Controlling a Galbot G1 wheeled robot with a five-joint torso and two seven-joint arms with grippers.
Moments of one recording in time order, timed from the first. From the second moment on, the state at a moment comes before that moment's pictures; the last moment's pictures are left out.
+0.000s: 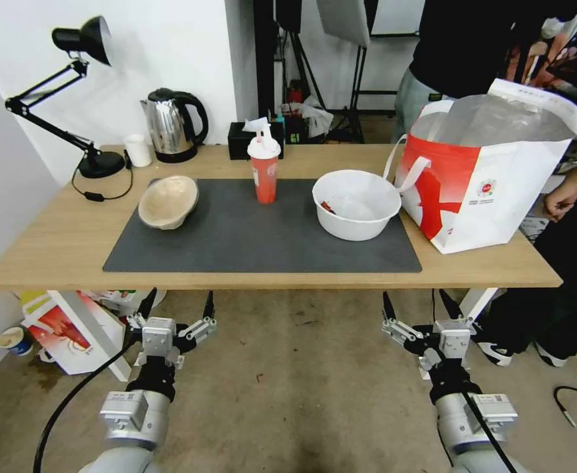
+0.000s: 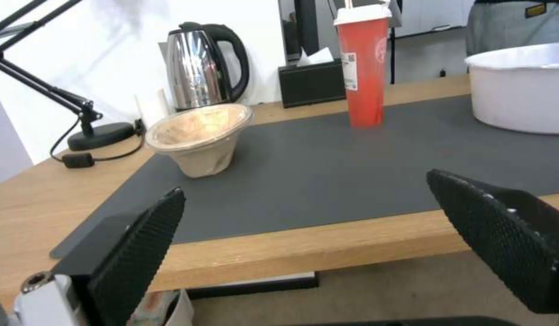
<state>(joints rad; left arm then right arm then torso) 1.80 -1.50 -0.55 -2.30 0.00 0.00 0.00 -1.80 1.50 0.55 2.30 0.00 0.00 0.00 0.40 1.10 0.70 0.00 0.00</state>
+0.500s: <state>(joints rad) 1.80 -1.50 -0.55 -2.30 0.00 0.00 0.00 -1.80 1.50 0.55 2.30 0.00 0.00 0.00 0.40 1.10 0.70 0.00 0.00</state>
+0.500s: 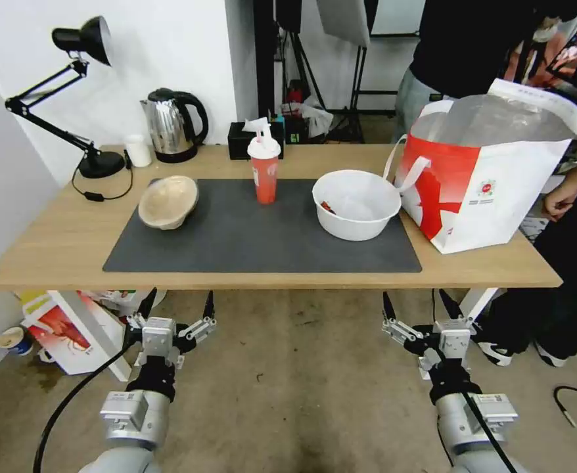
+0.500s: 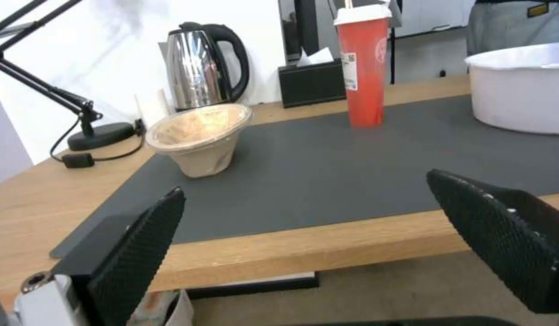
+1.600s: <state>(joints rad) 1.80 -1.50 -0.55 -2.30 0.00 0.00 0.00 -1.11 0.83 0.34 2.35 0.72 -0.62 0.21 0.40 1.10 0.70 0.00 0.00</state>
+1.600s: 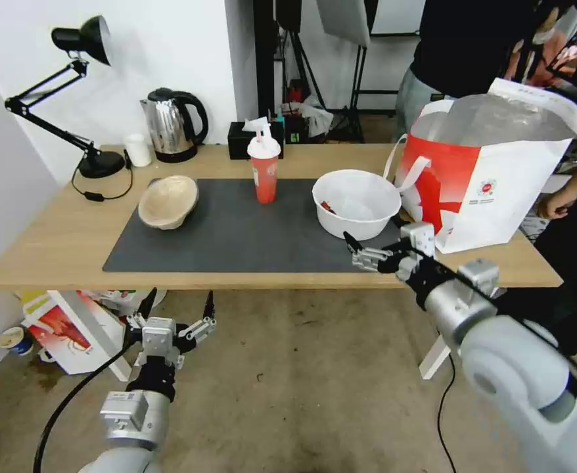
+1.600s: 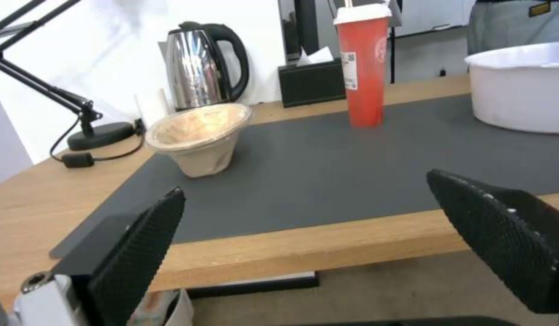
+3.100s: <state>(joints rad) 1.80 -1.50 -0.55 -2.30 0.00 0.00 0.00 -0.46 0.42 0.12 2.21 1.13 -0.65 -0.11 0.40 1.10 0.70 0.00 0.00</state>
